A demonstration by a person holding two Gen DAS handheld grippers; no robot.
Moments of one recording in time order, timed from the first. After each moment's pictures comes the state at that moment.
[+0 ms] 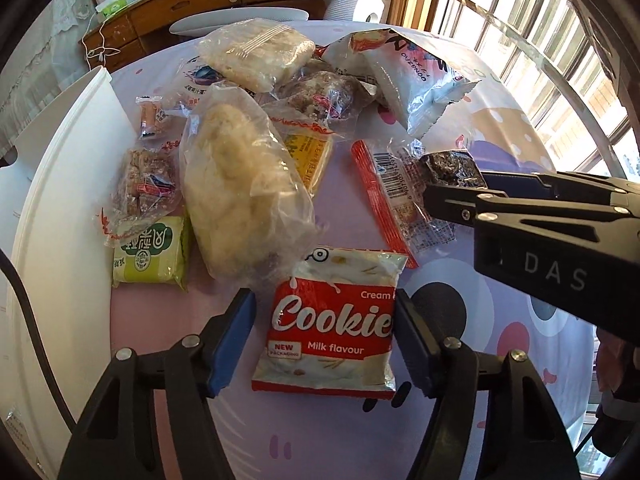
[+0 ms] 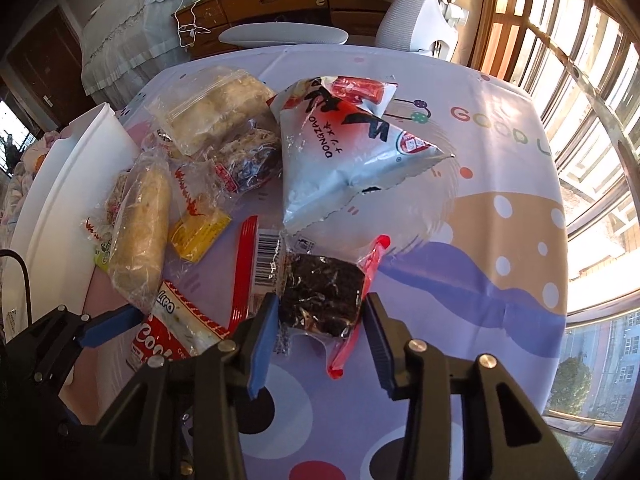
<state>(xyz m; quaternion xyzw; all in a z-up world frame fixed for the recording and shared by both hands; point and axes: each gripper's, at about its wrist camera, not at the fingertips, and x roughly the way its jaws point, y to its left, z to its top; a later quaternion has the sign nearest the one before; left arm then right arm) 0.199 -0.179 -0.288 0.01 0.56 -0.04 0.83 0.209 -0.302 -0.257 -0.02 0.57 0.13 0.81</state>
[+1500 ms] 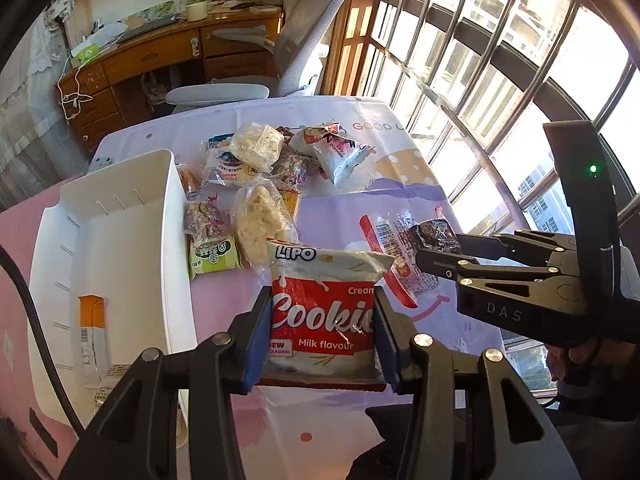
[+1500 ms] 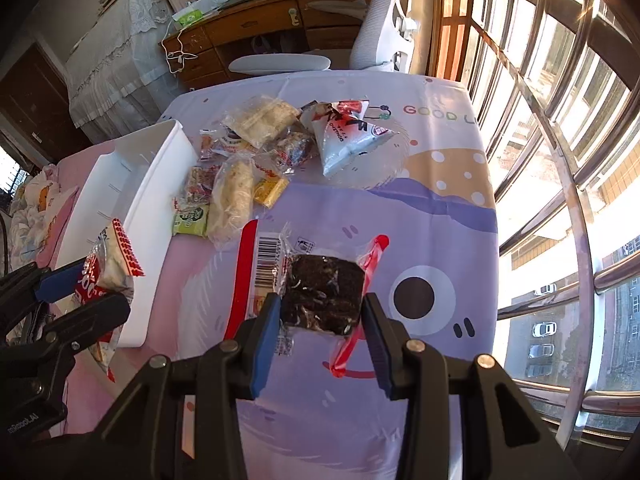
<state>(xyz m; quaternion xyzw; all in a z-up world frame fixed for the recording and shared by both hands) 0.108 -0.127 -0.125 0.01 0.51 -0.16 0.84 0.098 -0.298 -0.153 0.03 0.56 0.08 0.82</state>
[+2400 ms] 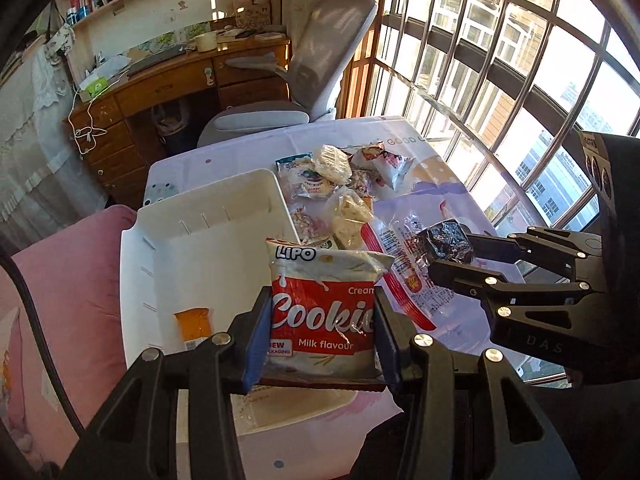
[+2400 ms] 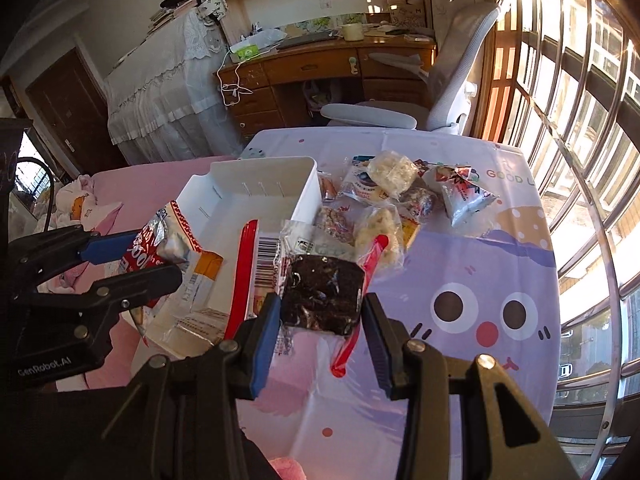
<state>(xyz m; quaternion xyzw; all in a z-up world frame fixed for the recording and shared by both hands) 0.087 0.022 -0.075 0.06 0.48 -0.18 0.86 0.054 -0.154 -0.093 0.03 0.48 0.12 0.87</state>
